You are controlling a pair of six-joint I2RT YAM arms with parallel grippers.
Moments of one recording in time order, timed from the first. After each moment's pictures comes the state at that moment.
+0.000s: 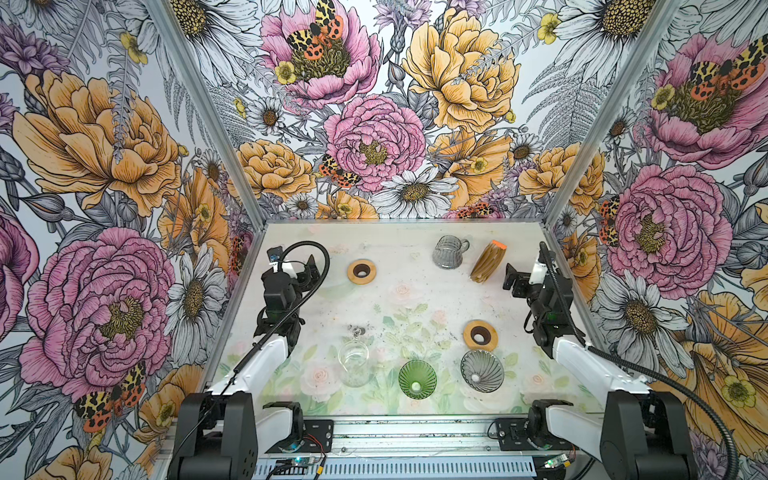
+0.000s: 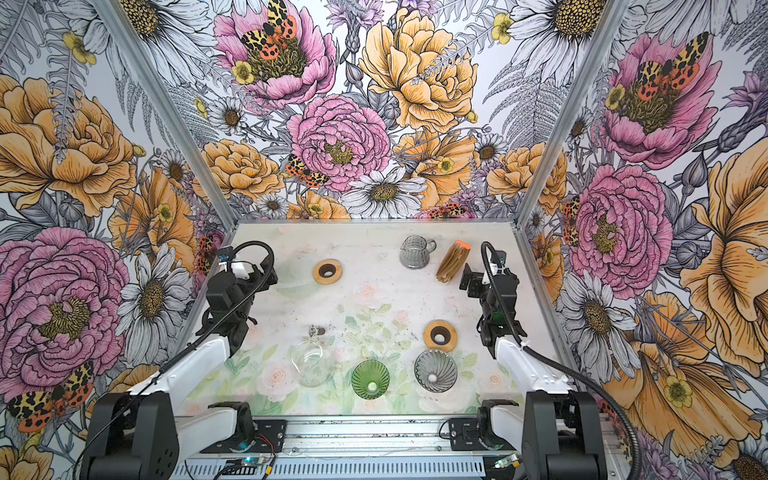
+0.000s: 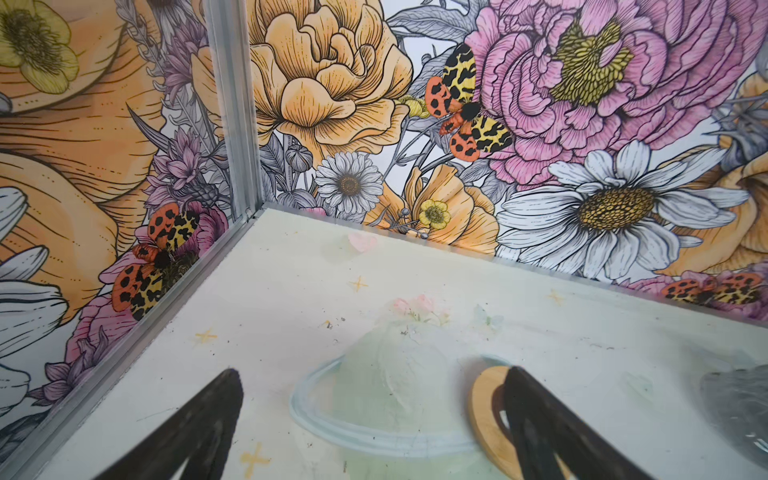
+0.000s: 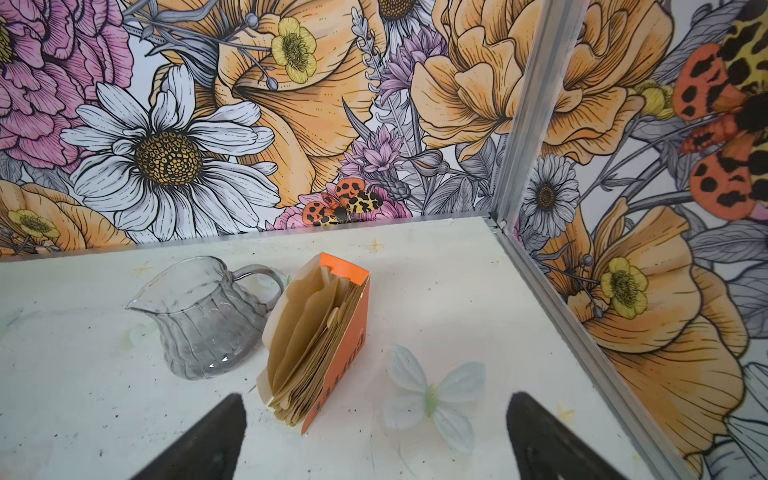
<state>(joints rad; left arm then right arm) -0.04 1.13 0.56 0.40 -0.16 -0.22 -0.01 1.11 0.51 0.34 0.06 0.07</state>
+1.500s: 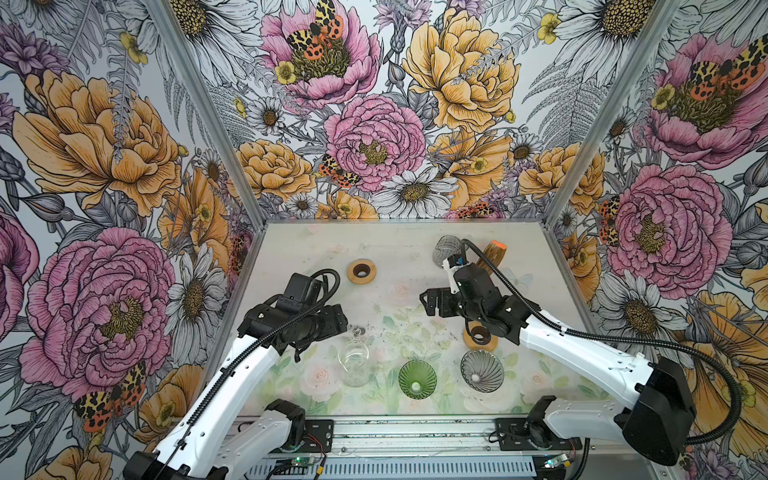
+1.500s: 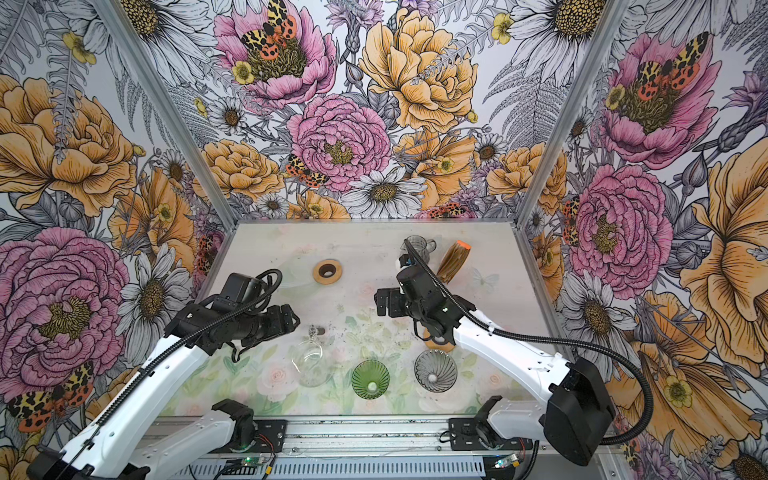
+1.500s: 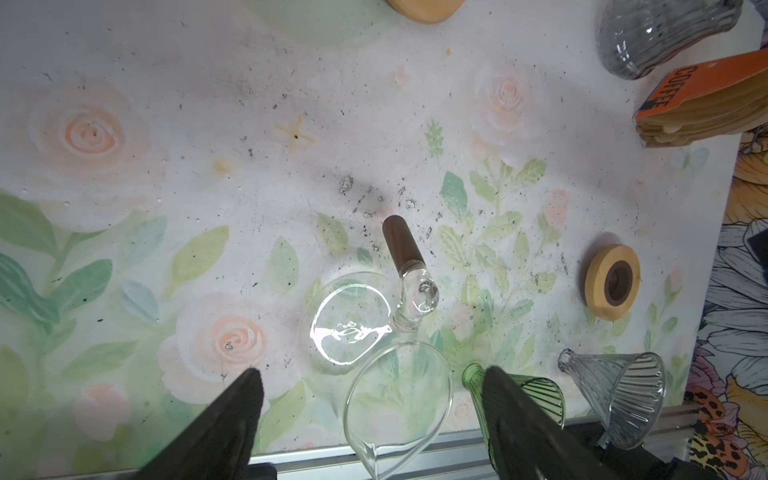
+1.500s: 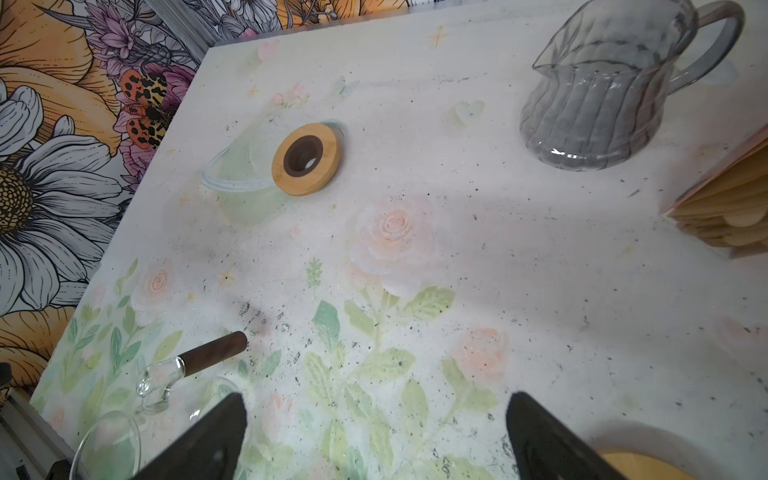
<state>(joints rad) -0.39 0.96 0.98 -1.10 0.08 -0.67 0.70 1.27 0.97 -0.42 0.05 0.51</state>
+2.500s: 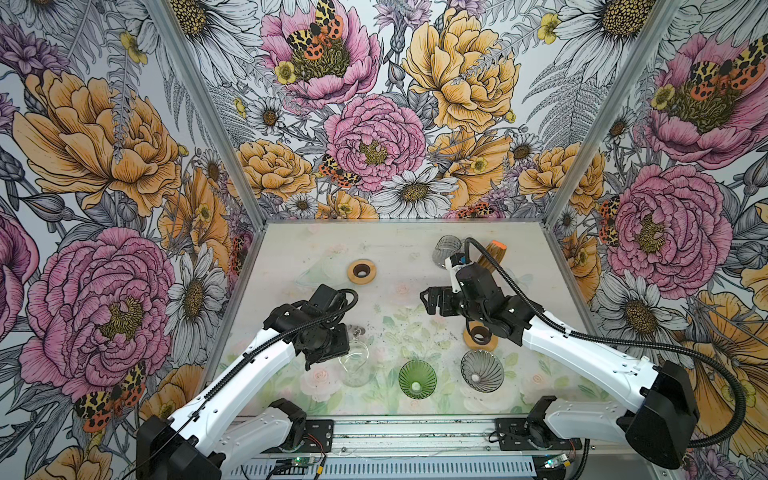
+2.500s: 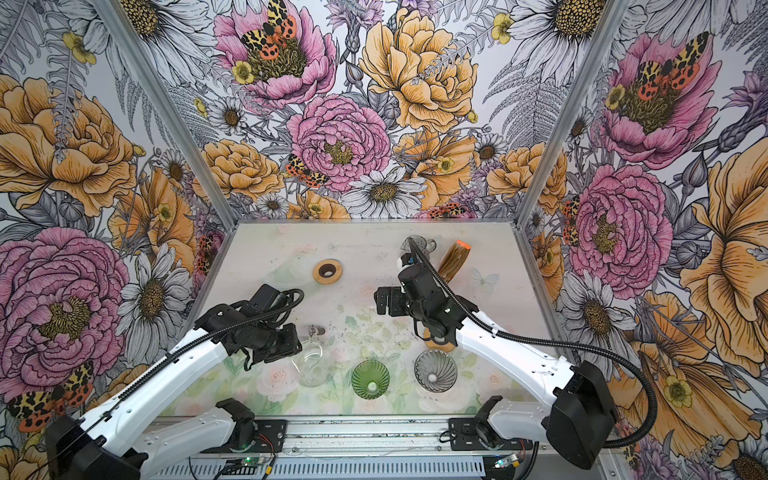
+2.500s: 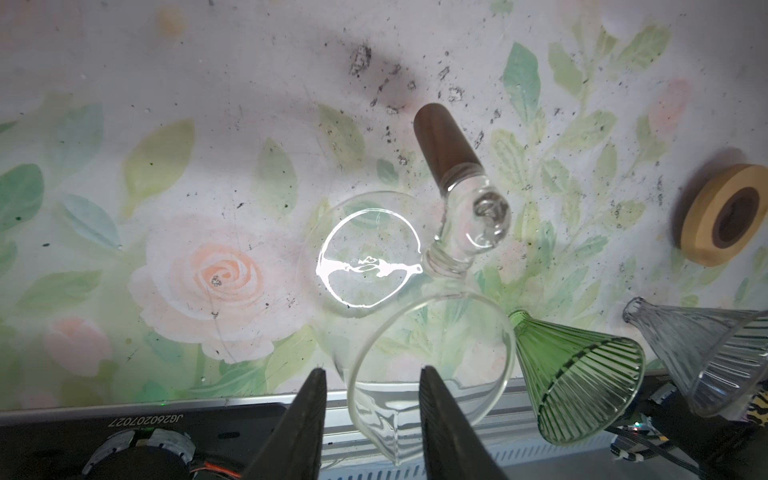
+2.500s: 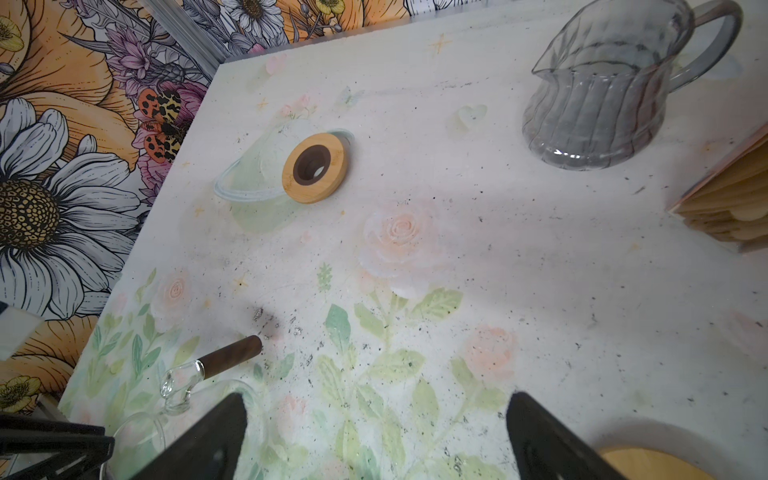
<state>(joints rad) -0.53 1.04 0.89 -1.14 0.09 -0.74 0.70 1.25 0.97 -0.42 0.04 0.55</state>
